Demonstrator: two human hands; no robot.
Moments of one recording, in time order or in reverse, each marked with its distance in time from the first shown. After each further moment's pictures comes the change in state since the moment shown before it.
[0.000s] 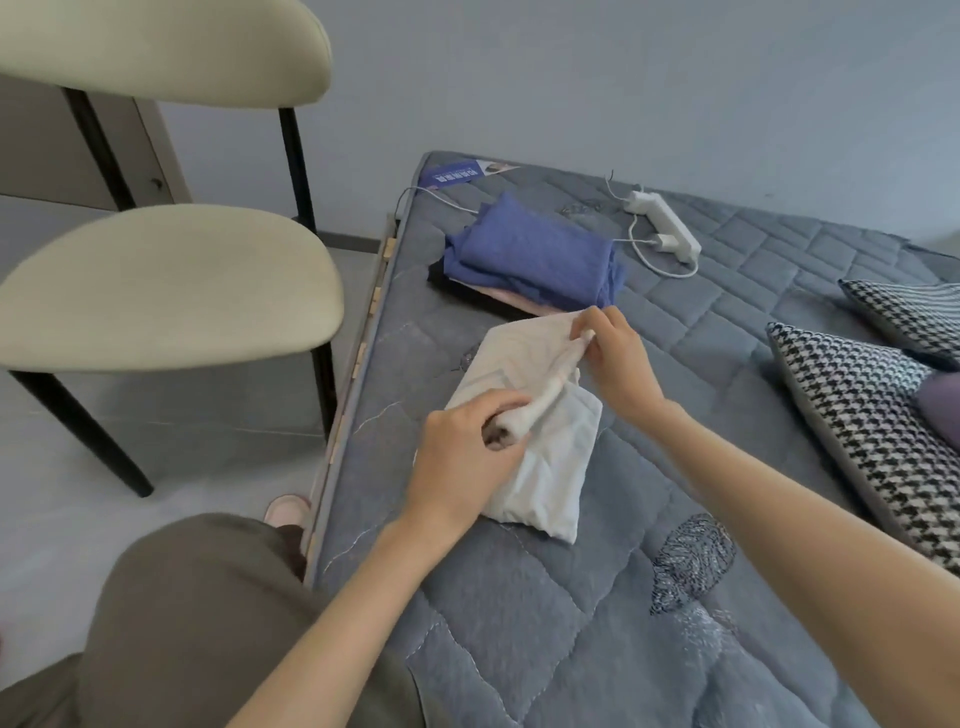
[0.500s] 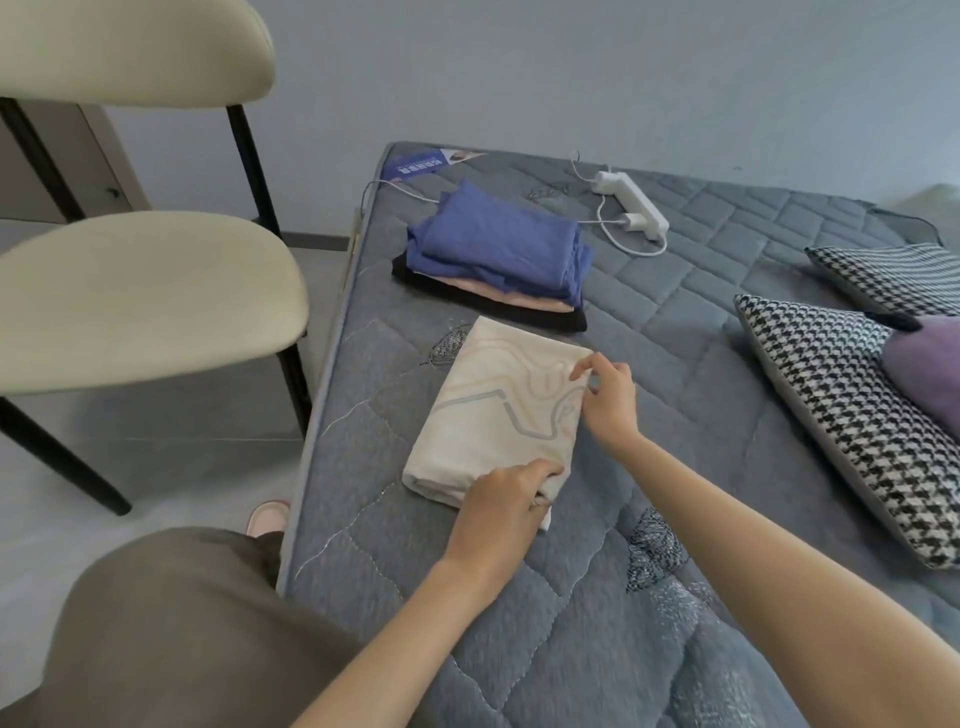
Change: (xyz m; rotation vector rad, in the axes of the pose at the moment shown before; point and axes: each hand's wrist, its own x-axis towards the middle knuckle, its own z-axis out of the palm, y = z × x) left_hand -0.036 -0.007 0.069 0.261 -0.438 0.018; right_hand -0.057 0.037 0.025 0.260 0.036 0.629
